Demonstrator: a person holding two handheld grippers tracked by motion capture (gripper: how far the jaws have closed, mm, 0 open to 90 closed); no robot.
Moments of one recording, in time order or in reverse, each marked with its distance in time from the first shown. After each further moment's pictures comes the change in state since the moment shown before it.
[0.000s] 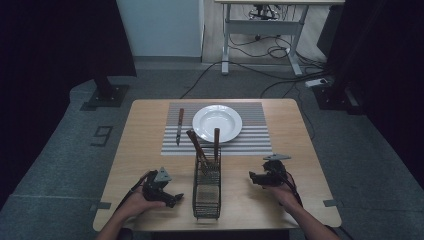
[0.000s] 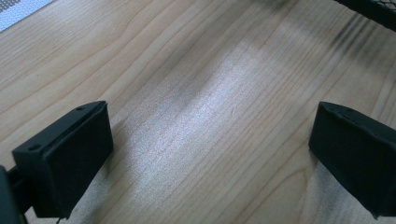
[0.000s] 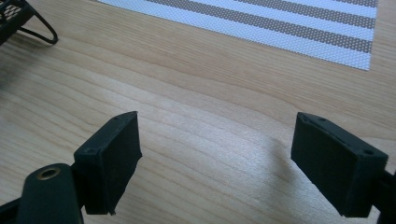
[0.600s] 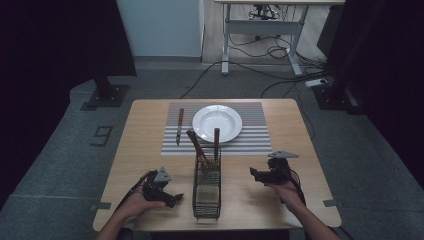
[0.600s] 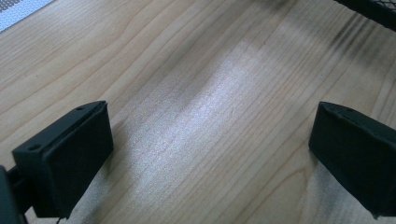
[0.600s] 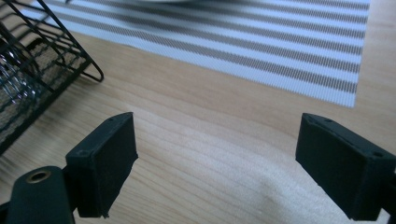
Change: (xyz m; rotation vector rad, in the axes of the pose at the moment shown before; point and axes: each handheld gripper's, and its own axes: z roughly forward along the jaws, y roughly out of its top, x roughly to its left) left arm 0.000 0.000 0.000 0.000 -0.002 0.002; right arm 0.000 0.013 -0.028 -0.112 0.058 0.000
